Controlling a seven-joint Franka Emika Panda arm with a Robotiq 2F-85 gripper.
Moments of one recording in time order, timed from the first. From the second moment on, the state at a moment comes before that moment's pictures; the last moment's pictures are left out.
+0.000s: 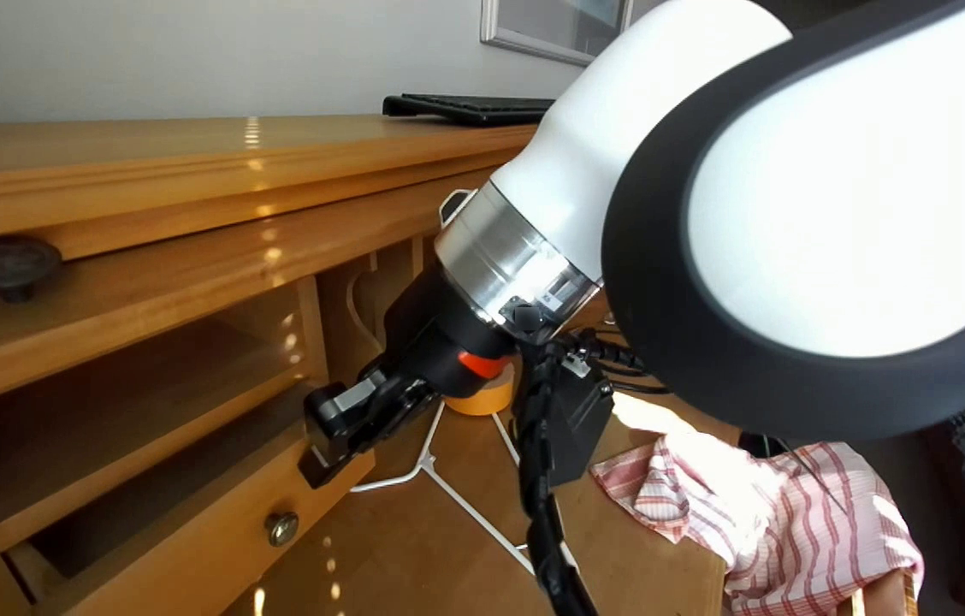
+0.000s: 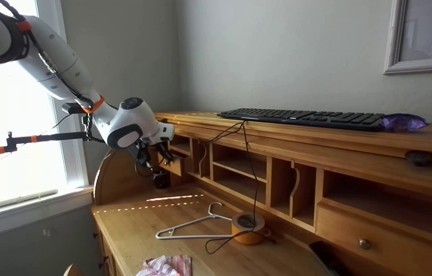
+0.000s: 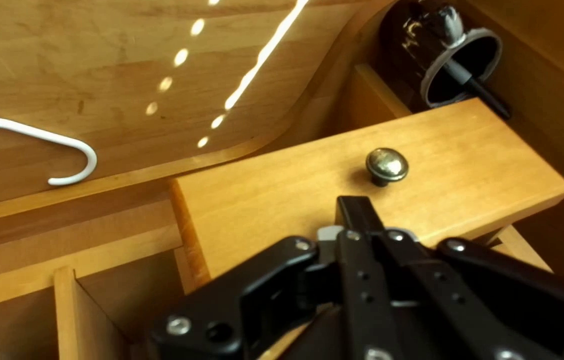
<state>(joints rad) 0.18 0.49 0.34 -1.93 0.41 3.10 -0.05</state>
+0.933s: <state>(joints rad) 0.19 0.60 0.33 -1.80 0.41 3.16 -0.05</state>
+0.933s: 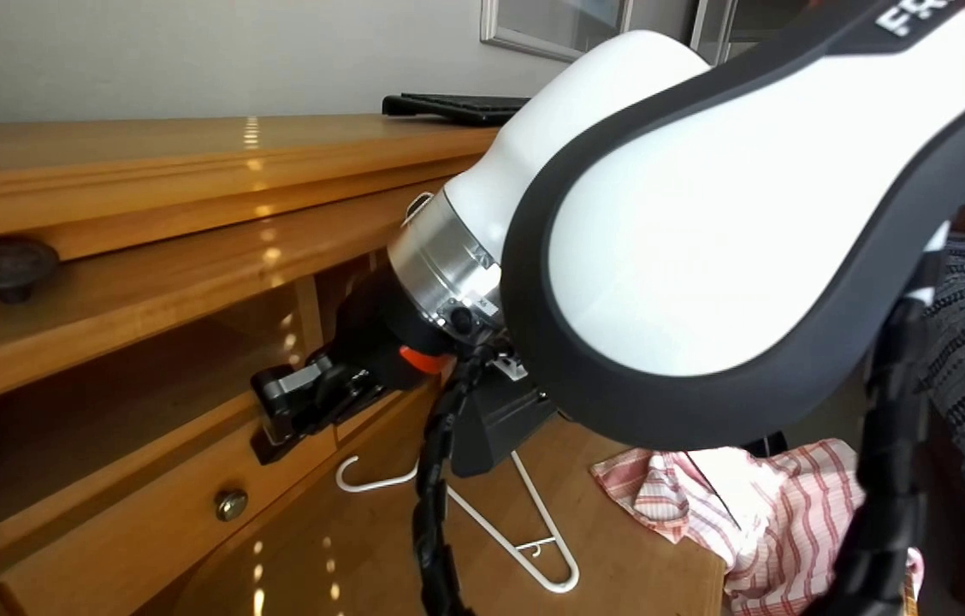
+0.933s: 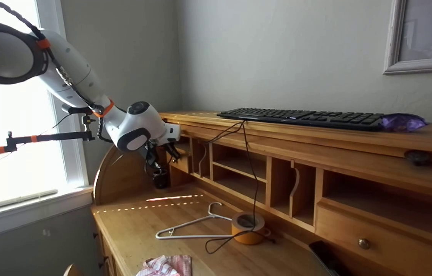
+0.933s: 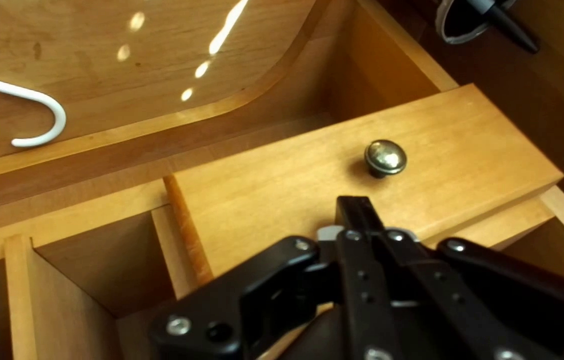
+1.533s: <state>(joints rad) 0.18 0.57 0.34 -1.80 0.38 2.96 -0.04</state>
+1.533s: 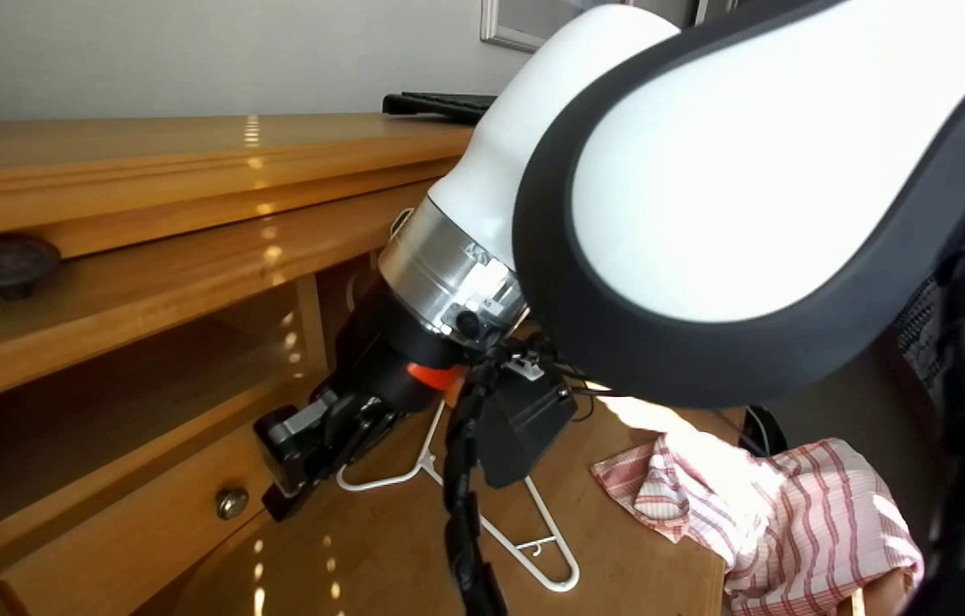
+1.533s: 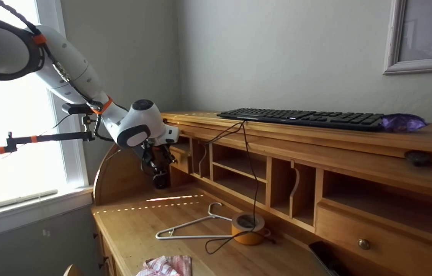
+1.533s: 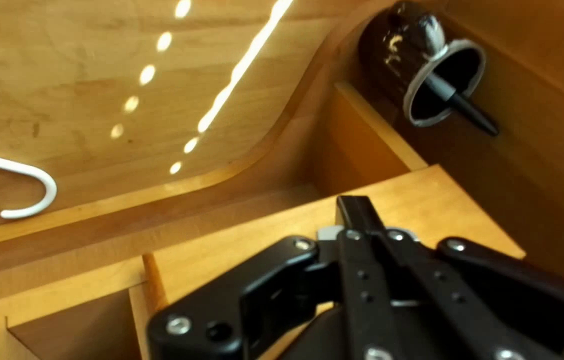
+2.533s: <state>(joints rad) 0.13 -0.13 0.16 -2.06 0.17 1.81 0.00</state>
